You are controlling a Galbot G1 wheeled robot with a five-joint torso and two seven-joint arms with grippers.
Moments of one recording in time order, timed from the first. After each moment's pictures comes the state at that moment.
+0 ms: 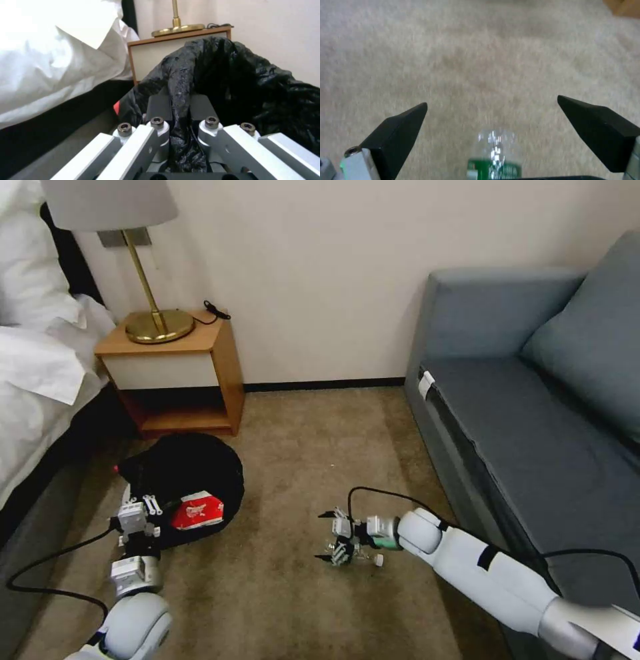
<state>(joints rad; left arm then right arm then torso) 1.47 -0.90 -0.34 -1.74 -0.33 -0.40 -0.70 -0.64 1.05 -0.47 1.14 0.06 0.18 -0.61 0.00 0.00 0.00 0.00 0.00</state>
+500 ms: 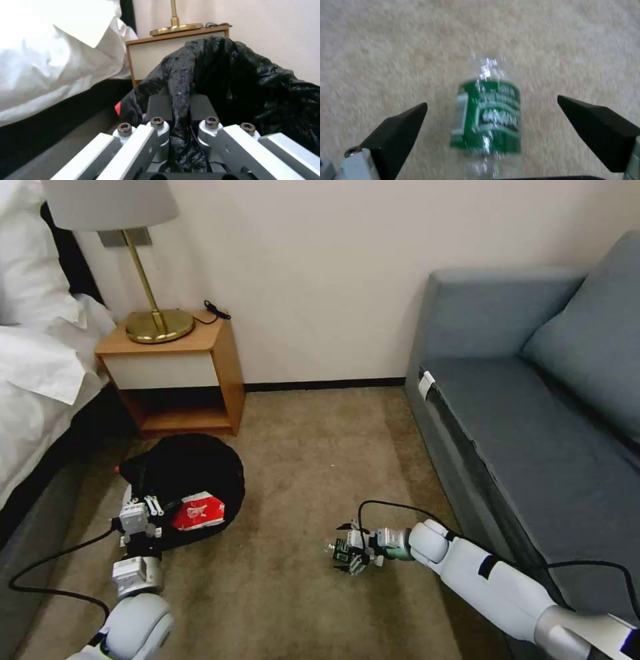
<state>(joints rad) 1.46 -0.91 -0.34 -1.75 -0.33 -0.39 -0.70 -0.64 1.09 -0.42 0.97 -0.03 0.22 -0.62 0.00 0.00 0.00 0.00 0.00</state>
